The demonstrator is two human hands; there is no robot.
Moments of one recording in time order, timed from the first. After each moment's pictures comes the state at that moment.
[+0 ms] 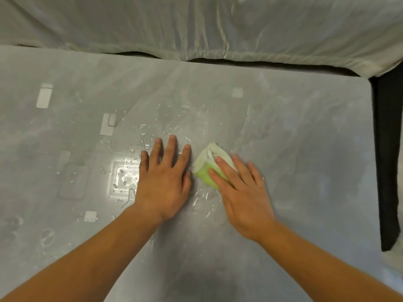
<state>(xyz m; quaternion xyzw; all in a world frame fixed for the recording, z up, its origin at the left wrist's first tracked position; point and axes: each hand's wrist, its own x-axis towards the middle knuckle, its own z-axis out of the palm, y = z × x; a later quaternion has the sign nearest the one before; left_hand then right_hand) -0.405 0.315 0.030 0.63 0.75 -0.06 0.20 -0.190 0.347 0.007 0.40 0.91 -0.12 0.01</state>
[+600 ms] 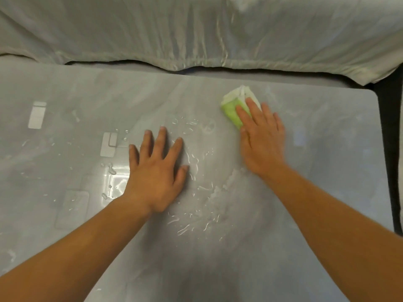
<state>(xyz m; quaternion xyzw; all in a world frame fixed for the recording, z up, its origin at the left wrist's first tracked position) -0.461 0.364 0.025 0.63 0.74 -0.04 0.22 -0.238 0.493 -0.005 0.56 0.82 -0.11 -0.03</state>
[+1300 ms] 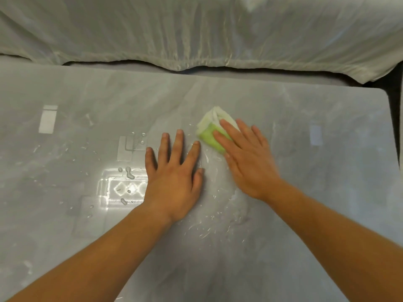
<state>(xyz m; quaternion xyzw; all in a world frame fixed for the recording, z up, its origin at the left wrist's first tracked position) -0.471 0.354 0.018 0.65 0.72 0.01 0.22 -0.280 0.444 0.001 0.43 0.89 -0.14 0.02</state>
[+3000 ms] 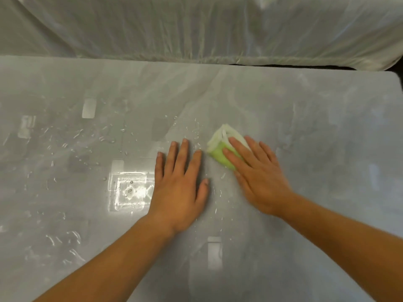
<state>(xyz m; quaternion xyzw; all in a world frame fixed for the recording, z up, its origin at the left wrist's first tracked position) -0.512 0.269 0.027 0.68 0.70 0.06 0.21 -0.294 0.351 0.003 0.41 0.90 -0.12 0.05</state>
